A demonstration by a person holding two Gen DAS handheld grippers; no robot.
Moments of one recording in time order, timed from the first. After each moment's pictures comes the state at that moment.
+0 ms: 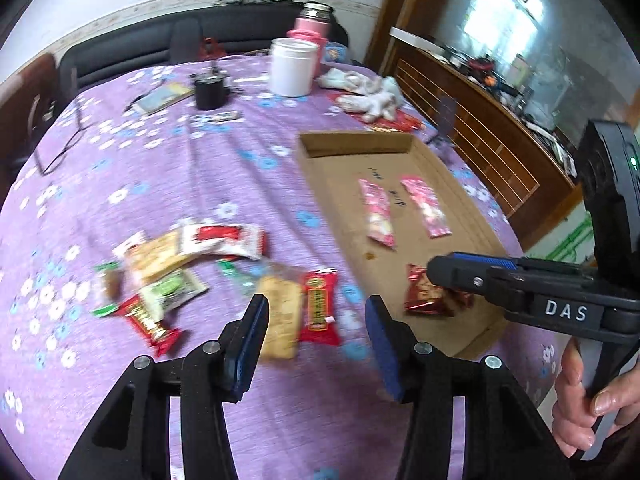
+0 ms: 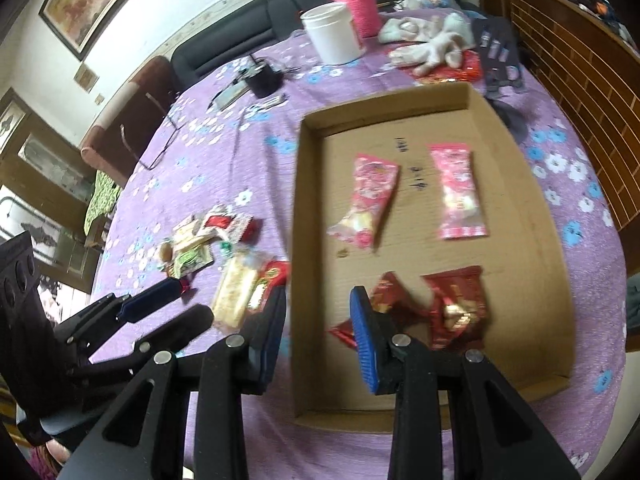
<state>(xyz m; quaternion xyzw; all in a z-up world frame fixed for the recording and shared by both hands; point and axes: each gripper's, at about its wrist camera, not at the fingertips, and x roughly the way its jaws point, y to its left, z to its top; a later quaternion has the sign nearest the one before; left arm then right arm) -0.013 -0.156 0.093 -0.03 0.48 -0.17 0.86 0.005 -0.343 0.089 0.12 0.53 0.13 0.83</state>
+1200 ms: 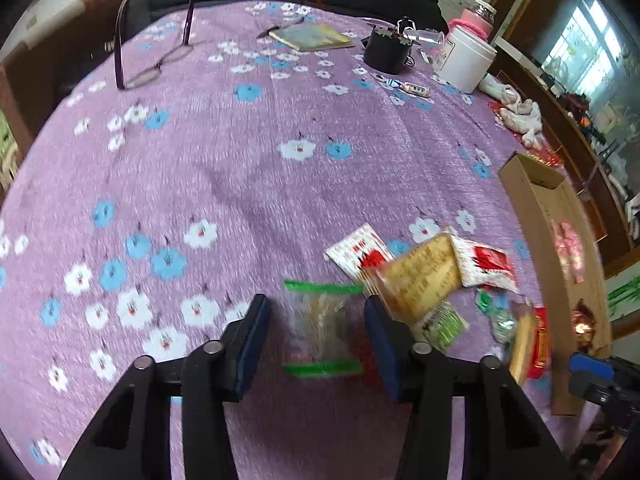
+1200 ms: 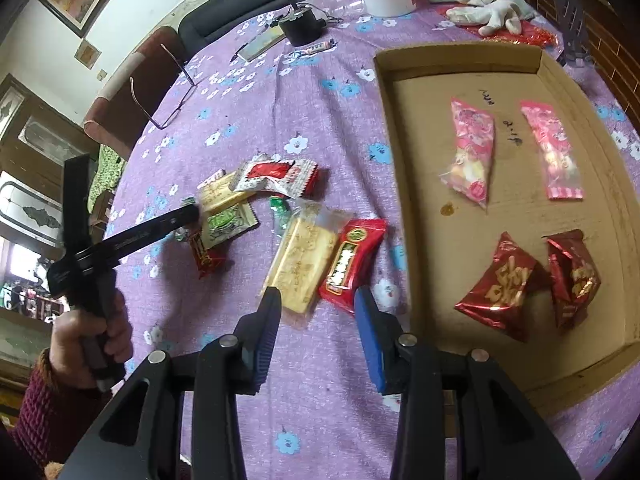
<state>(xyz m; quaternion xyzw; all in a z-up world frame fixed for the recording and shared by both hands) 0.072 -0.003 0.017 -0.07 0.53 -0.06 0.84 0.006 -0.270 0.055 0.13 0.57 0.15 0.80</state>
